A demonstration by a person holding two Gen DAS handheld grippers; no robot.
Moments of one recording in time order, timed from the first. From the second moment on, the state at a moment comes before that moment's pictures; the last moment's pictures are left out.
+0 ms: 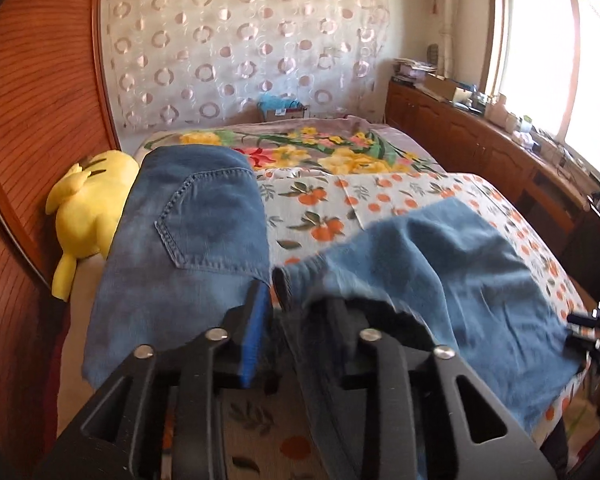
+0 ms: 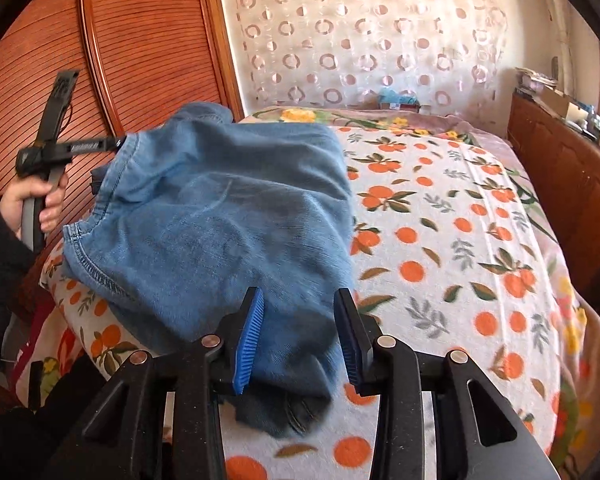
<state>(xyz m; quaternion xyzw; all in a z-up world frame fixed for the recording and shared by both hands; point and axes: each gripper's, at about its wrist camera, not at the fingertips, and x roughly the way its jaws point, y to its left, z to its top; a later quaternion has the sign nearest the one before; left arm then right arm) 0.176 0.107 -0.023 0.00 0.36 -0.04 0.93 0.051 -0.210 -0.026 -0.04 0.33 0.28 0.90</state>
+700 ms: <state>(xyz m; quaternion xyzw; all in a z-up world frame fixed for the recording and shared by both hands) 0.175 0.081 -0.047 -0.03 0.39 -0.06 0.92 0.025 -0.250 -0.040 -0.01 0.36 0.27 0.89</state>
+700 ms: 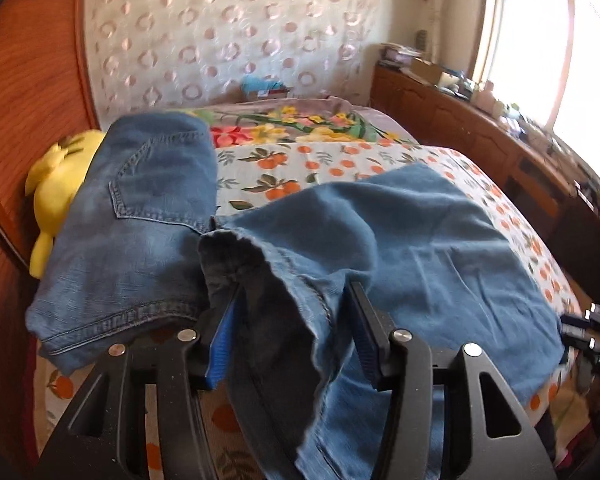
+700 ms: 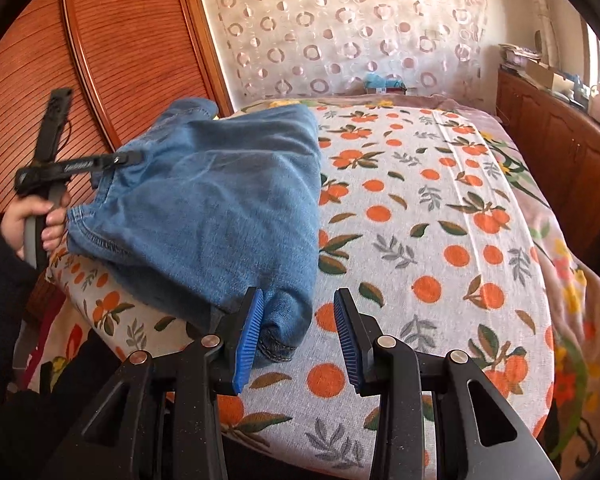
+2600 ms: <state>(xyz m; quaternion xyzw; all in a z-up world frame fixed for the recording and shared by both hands) 0.084 0.063 -0.081 -0.03 0.39 -0.05 0.92 -0.021 -0.264 -0.026 -0.01 0.35 0.28 0.89</state>
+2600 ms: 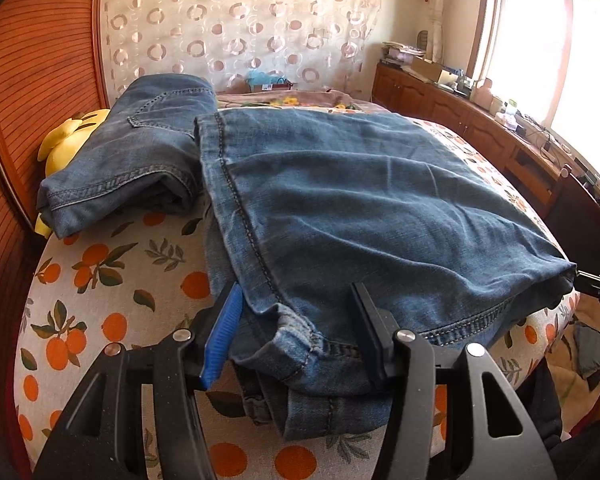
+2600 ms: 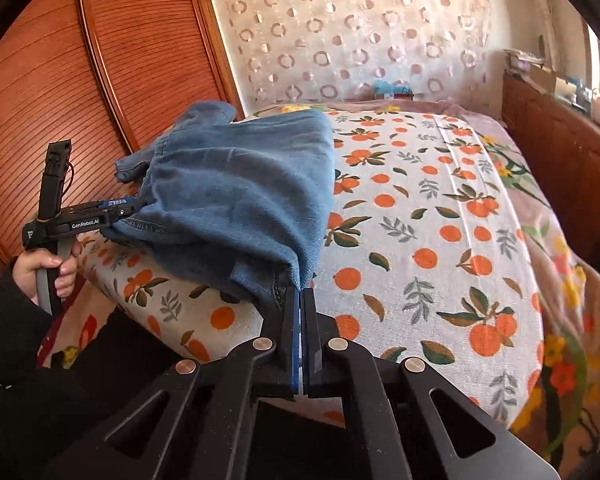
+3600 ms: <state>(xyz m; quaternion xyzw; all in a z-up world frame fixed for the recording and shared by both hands) 0.039 0.071 -0.064 -0.07 0.33 -0.08 0.94 0.020 -0.213 -0.026 -0.03 0.34 0.29 0.89</state>
